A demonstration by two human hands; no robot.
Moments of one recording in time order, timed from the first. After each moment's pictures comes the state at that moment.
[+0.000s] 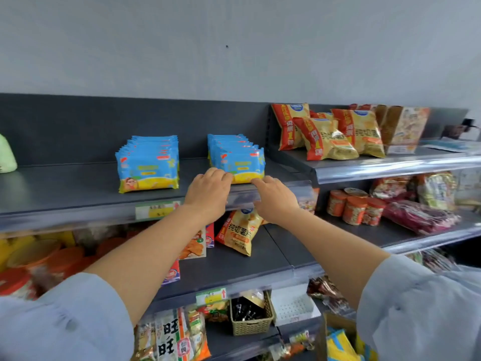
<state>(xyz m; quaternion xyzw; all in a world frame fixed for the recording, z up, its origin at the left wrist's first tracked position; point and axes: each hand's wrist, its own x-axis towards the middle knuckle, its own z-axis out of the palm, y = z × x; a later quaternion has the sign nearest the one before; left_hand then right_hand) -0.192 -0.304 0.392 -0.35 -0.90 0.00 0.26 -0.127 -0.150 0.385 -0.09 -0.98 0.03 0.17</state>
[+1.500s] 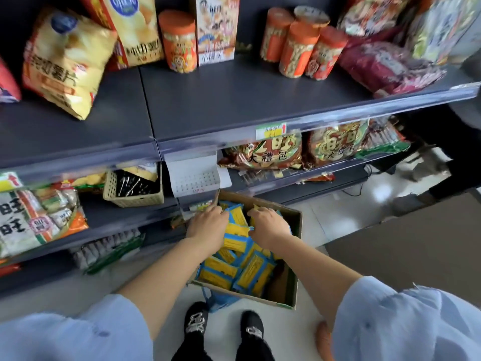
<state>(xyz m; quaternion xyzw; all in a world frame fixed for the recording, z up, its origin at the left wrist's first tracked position) -0.025 0.029 -0.006 -0.39 -0.90 0.00 -0.19 0.047 0.173 0.010 -0.19 -0.94 0.12 -0.24</state>
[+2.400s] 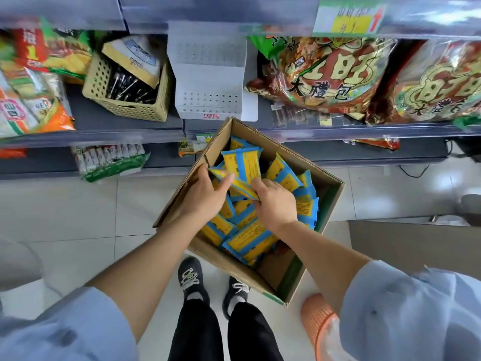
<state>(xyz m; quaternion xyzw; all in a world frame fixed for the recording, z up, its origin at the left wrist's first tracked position) 0.008 0.056 -0.129 0.09 -0.89 -0.29 -0.34 0.063 0.211 -0.149 -0.02 -0.98 0.15 -0.13</state>
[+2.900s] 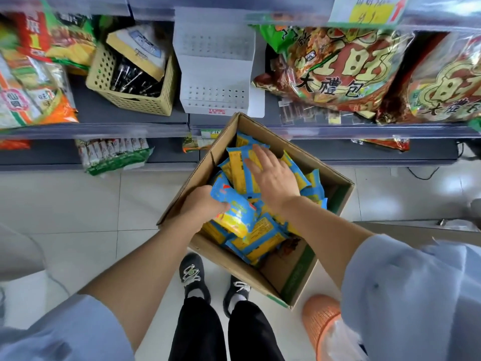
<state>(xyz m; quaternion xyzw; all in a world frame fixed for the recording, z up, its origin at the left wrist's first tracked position) 0.015 0.039 -0.148 0.16 -0.82 -0.34 -0.42 0.020 0.217 -0.148 0.10 -0.98 0.01 -0.20</state>
